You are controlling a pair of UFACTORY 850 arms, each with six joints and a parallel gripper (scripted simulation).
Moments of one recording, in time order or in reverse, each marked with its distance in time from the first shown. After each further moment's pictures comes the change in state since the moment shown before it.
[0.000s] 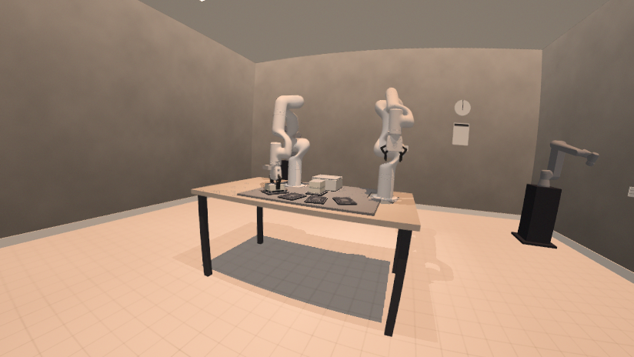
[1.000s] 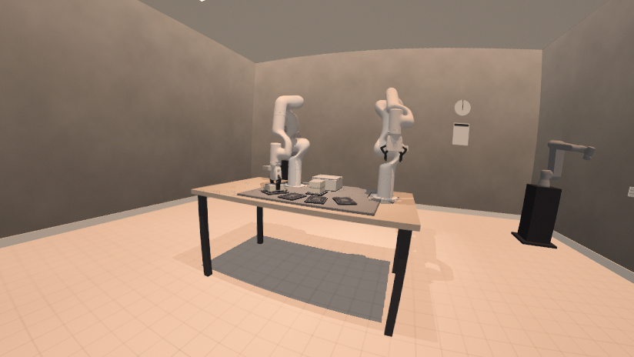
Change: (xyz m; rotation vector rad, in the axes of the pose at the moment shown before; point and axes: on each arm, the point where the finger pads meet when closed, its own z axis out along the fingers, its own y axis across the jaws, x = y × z) left arm 0.000 0.000 0.000 0.000 0.000 0.000; right arm 0.000 0.000 0.004 0.000 0.000 0.000
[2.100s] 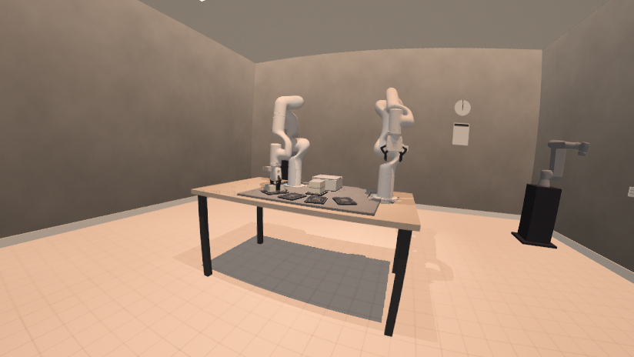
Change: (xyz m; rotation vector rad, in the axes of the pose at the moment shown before) left arm 0.000 0.000 0.000 0.000 0.000 0.000; right arm 0.000 0.000 0.005 0.000 0.000 0.000
